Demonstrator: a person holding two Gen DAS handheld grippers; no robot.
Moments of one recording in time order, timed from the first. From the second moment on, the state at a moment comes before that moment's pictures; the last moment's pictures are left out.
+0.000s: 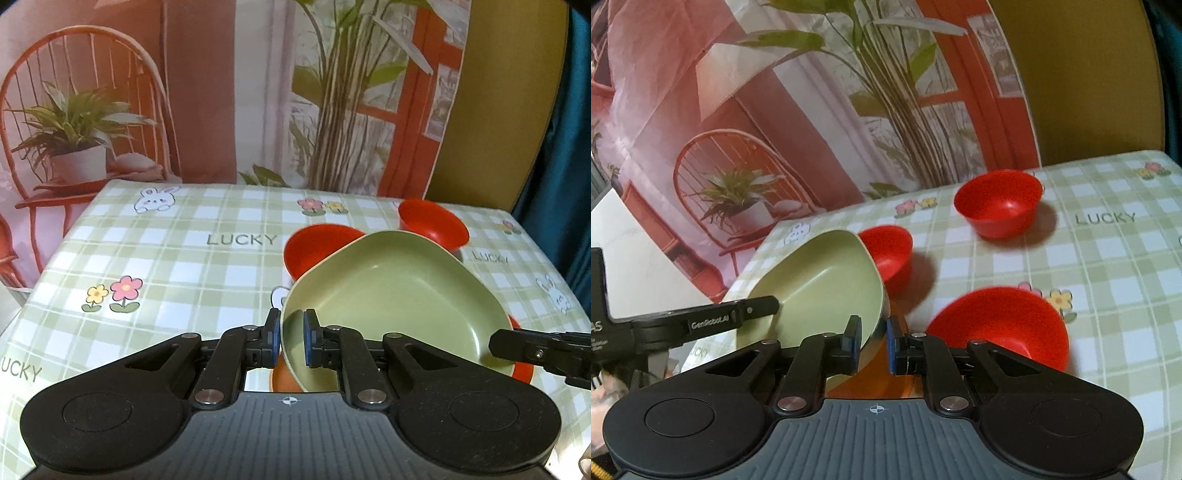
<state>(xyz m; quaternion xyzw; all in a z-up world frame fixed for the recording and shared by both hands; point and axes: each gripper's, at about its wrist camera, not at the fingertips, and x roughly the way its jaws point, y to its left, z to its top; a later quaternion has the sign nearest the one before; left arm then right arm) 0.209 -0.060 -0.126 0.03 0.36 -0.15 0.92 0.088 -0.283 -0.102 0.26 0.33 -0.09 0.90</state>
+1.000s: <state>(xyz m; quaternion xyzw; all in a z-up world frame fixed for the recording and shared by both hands) 0.220 -0.073 -0.153 0.09 0.38 -0.16 0.91 0.088 -0.269 -0.139 0.27 0.39 -0.08 0.88</state>
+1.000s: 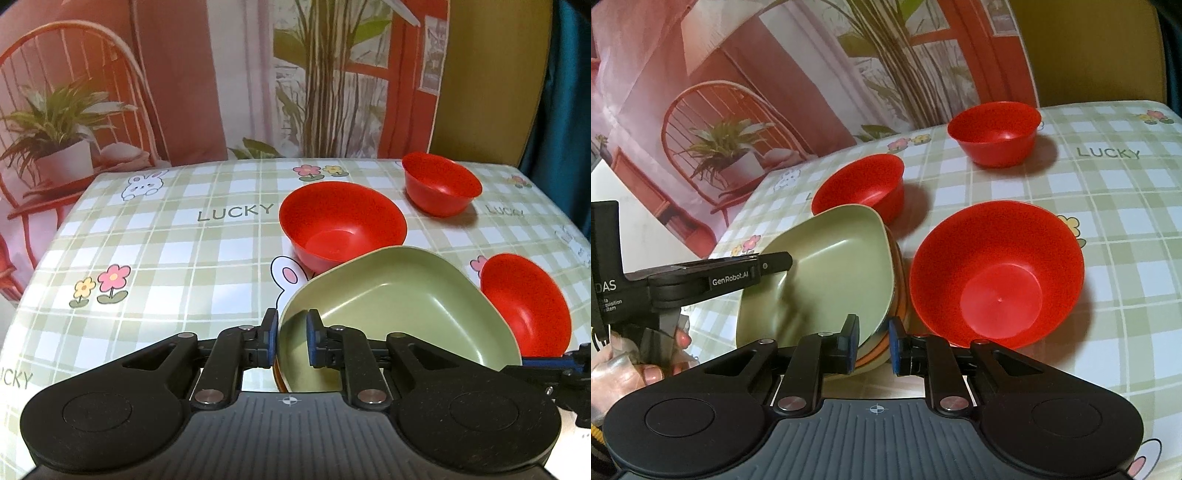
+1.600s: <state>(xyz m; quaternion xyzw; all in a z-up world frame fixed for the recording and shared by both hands) 0.220 -0.070 -0.152 0.09 0.37 -0.15 0.91 0.091 -0.267 -0.138 0.25 0.39 -0.08 0.88</state>
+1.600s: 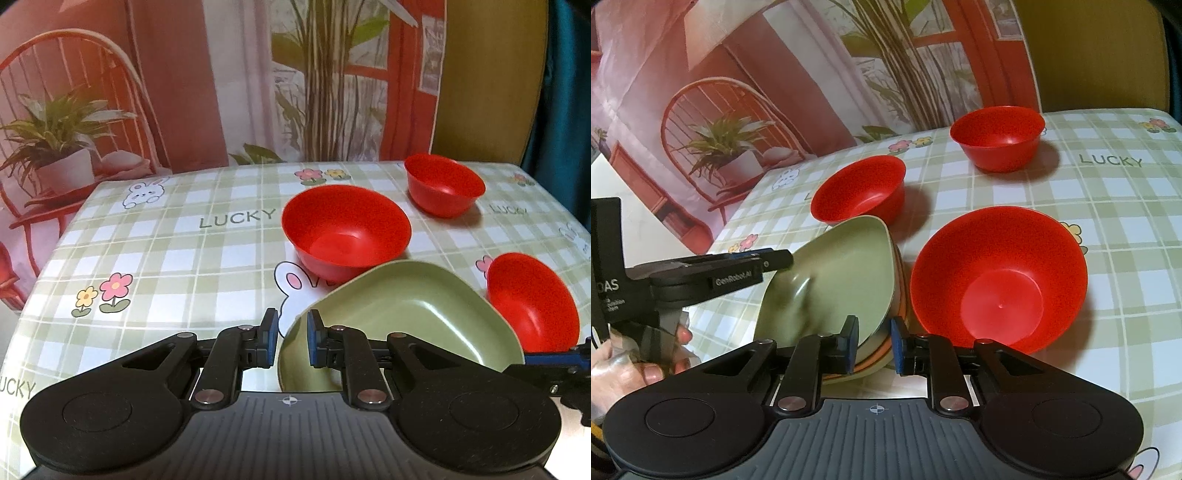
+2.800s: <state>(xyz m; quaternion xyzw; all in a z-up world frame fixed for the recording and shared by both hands) 0.186 -0.037 -0.127 -0.02 0.34 -0.10 0.93 0.083 -0.282 -0.120 0.23 0.33 -0.09 0.91</state>
